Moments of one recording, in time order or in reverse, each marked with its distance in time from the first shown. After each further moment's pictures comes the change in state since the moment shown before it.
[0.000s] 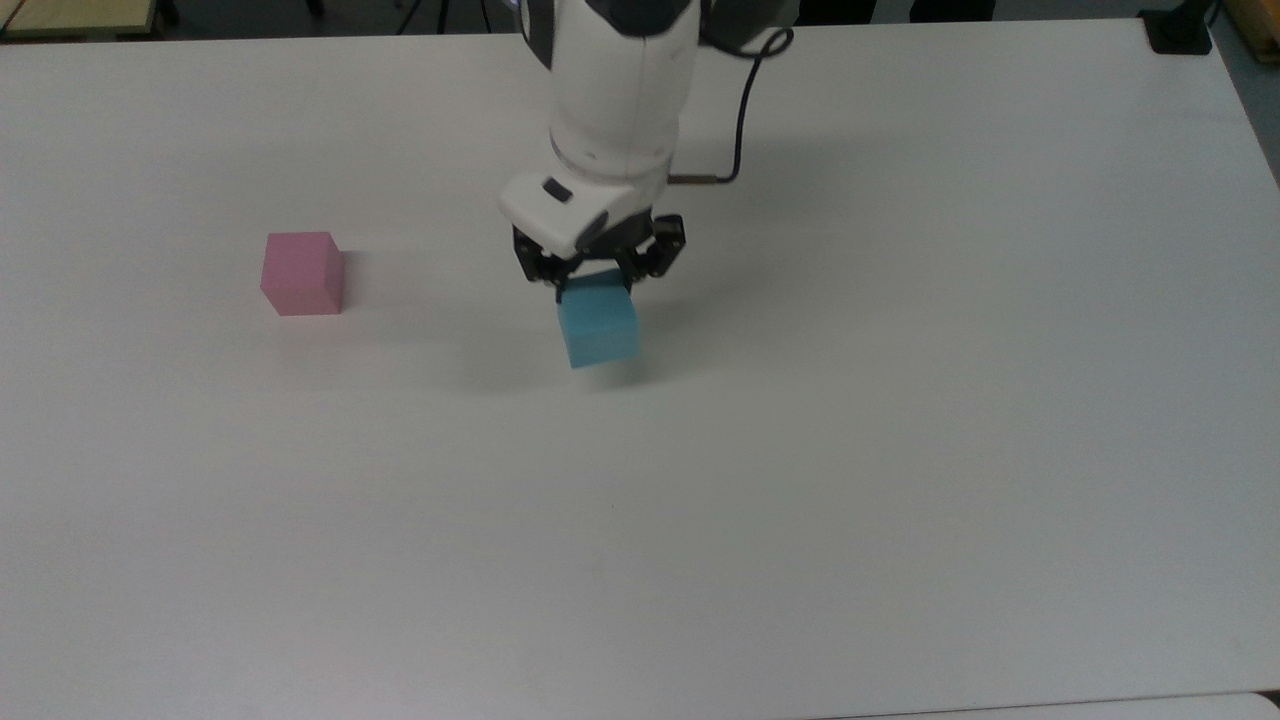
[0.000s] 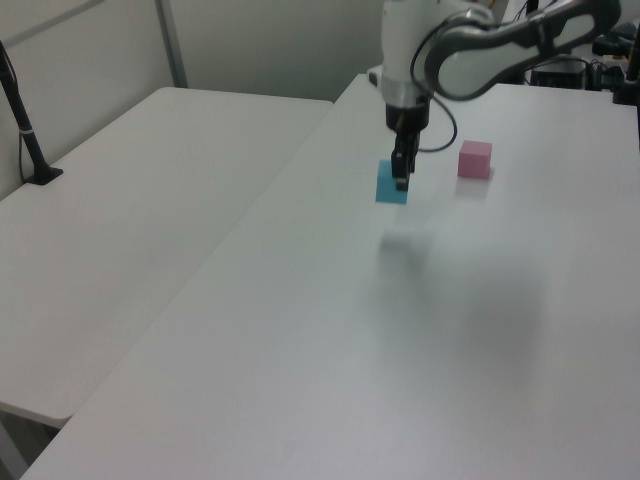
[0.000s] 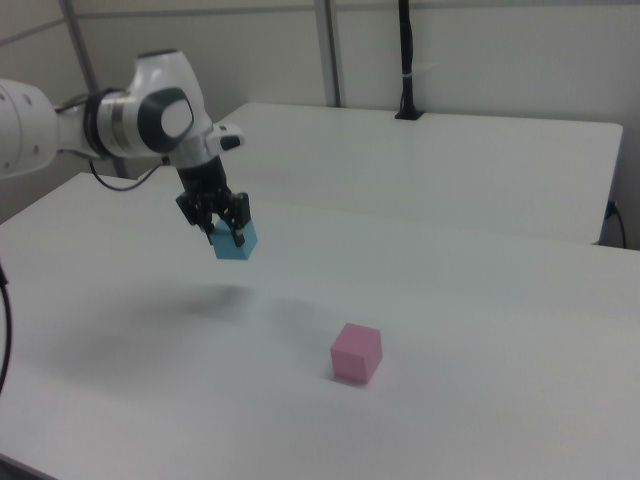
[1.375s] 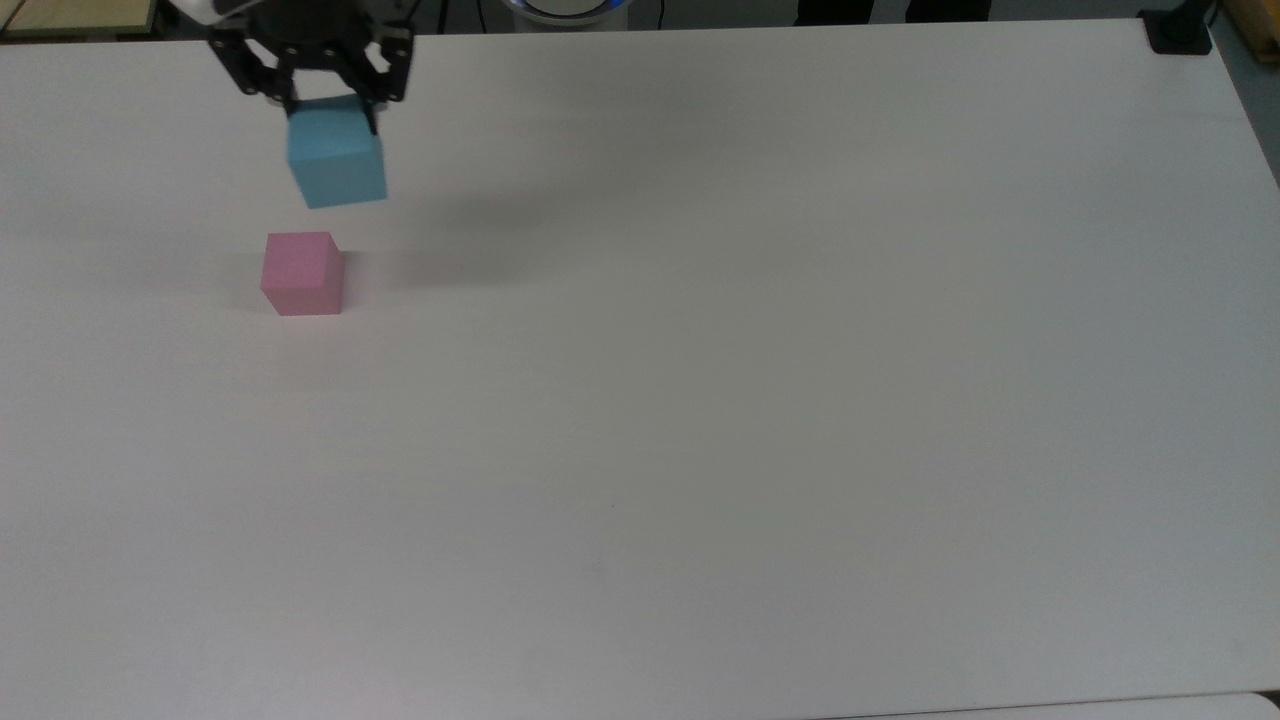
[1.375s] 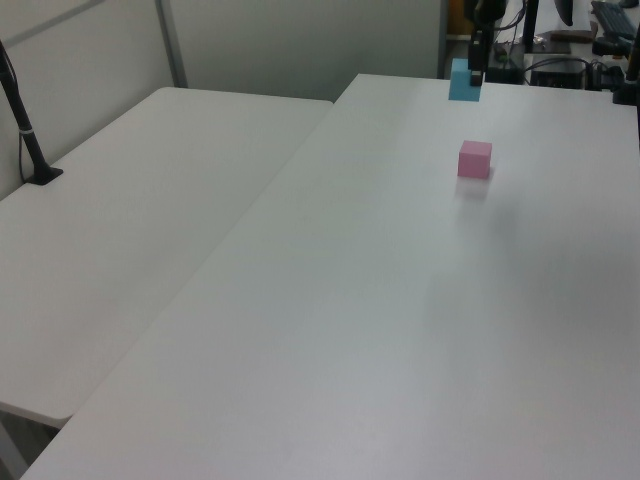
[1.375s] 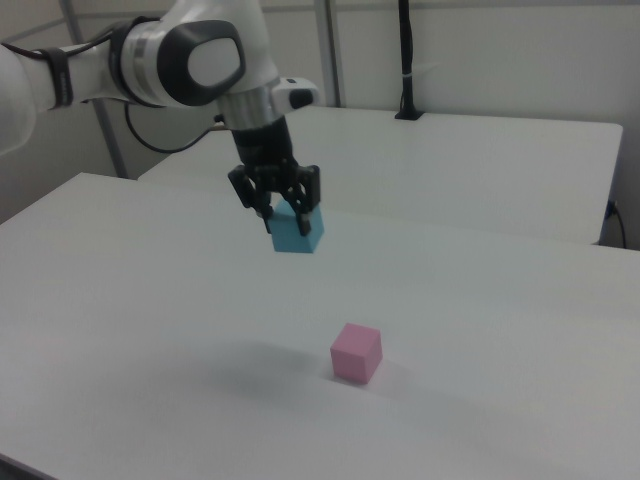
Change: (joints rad) arm -0.323 -0.238 -0.013 -0.019 0.004 -0.214 -0.317
